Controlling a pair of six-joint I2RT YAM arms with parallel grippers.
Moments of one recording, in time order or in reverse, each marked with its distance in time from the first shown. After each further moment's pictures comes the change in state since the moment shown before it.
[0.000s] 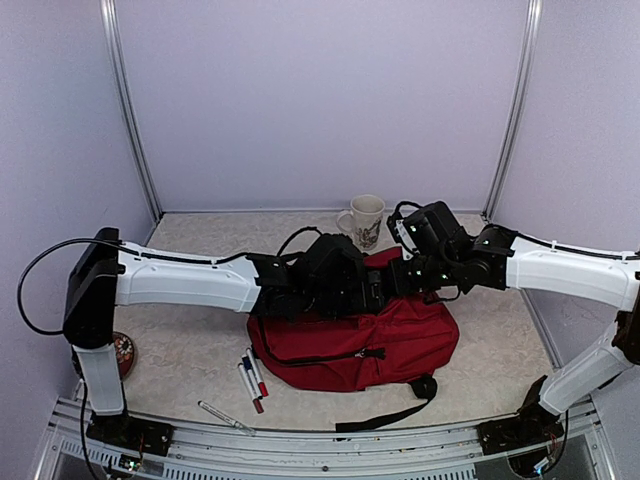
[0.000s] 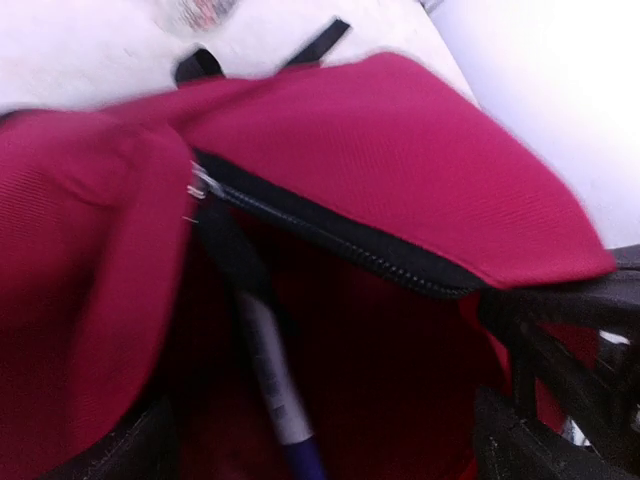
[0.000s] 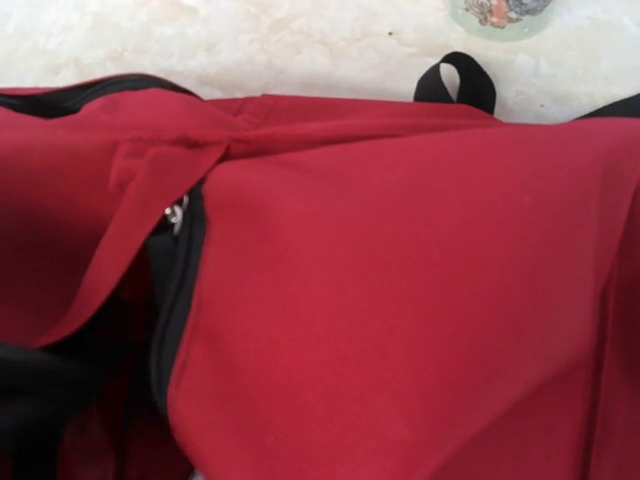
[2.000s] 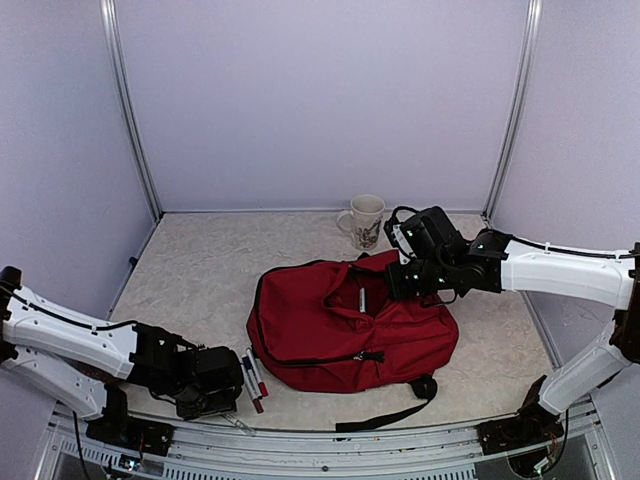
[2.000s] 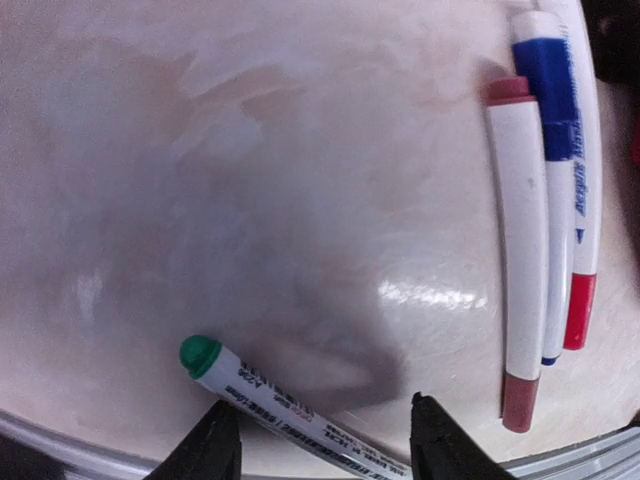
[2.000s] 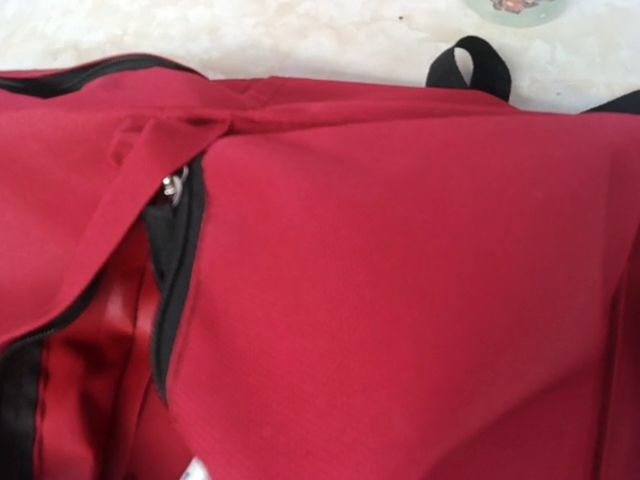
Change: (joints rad) left arm -0.159 -0.666 -0.869 -0.538 0.084 -0.644; right arm -0.003 0.021 -0.024 0.037 -0.018 -0.006
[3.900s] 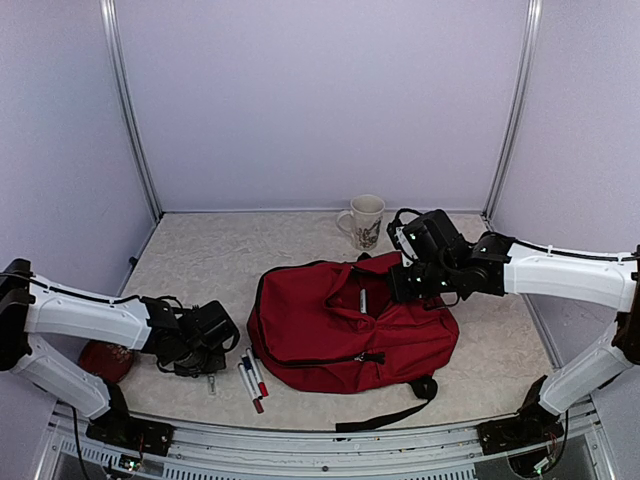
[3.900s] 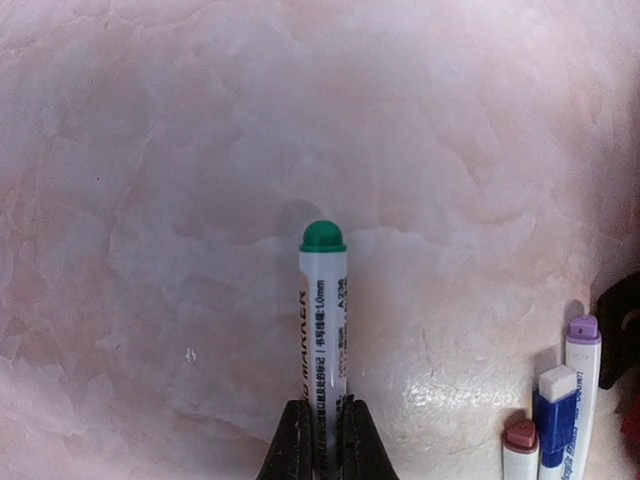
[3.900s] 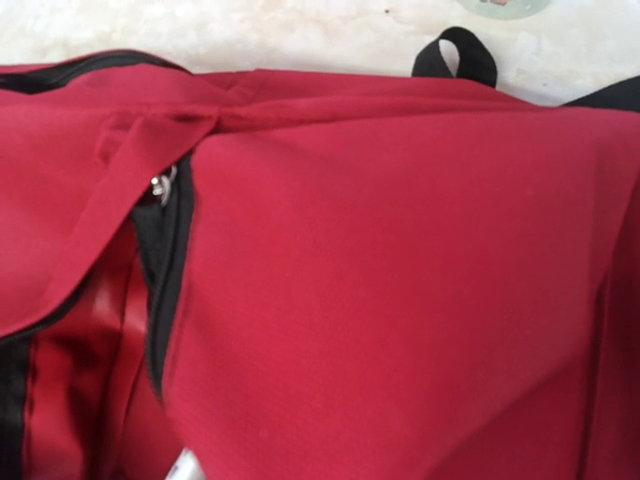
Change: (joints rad) left arm 0.356 0.095 0.013 0.134 -0.190 0.390; right arm 0.000 -0.019 -0.027 0.005 0.013 0.005
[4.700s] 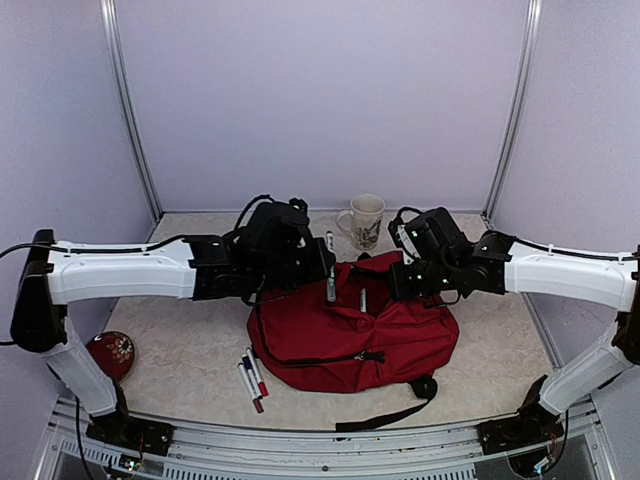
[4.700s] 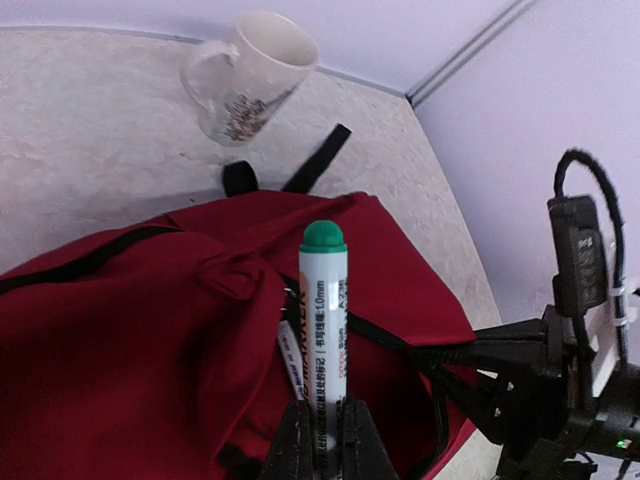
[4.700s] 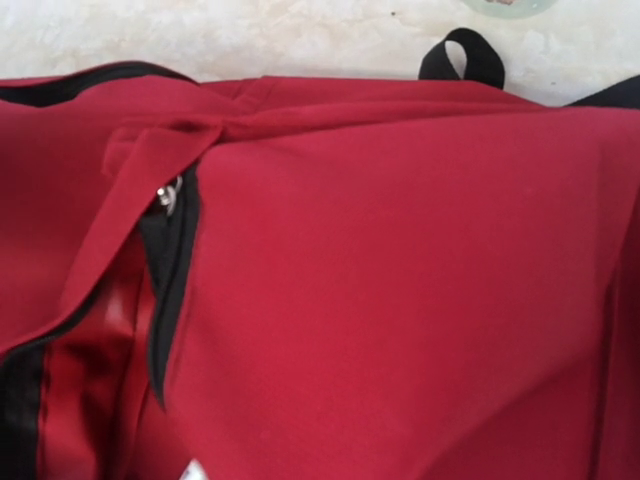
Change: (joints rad) left arm -0.129 0.263 0.684 0.417 0.026 0.285; right arm -0.013 -0.002 0.000 0.011 -0.029 0.019
